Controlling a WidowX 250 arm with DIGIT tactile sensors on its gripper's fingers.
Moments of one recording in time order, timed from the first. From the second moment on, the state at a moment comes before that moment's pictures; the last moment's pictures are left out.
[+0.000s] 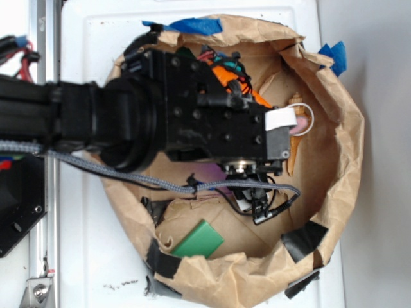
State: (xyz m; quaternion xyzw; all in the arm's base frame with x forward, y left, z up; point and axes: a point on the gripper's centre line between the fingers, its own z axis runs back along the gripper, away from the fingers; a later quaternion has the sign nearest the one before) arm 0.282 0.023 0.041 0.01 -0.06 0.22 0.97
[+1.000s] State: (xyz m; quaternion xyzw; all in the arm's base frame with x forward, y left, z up) arm 0.286 0.046 0.049 0.05 -0.14 0.26 0.95
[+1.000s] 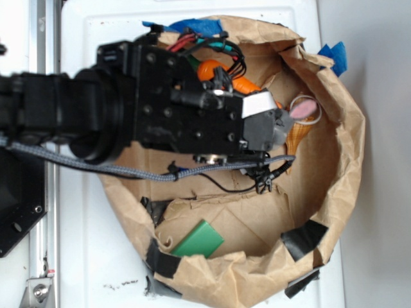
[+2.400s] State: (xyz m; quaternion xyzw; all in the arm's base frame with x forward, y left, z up) arm 0.231 0.039 0.153 -0.01 -0.01 0.26 0.97
